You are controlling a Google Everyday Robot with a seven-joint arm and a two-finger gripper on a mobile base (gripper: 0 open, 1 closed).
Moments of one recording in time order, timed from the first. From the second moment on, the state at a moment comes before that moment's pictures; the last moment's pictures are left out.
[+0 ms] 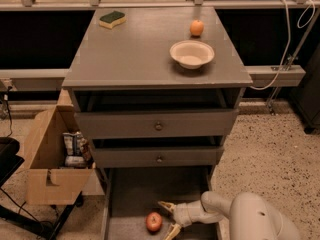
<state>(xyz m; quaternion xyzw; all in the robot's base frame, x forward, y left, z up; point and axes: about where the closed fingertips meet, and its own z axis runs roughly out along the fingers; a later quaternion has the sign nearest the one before) 0.470 -0.004 0.155 -0.58 0.59 0.44 0.34</state>
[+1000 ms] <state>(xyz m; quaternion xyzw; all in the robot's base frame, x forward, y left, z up) 0.471 0.053 0.134 -0.60 0.55 0.47 0.36</state>
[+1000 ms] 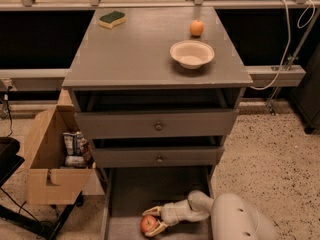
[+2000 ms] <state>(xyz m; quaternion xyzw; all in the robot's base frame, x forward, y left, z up) 0.467 0.049 0.154 -0.59 0.55 0.47 0.35</state>
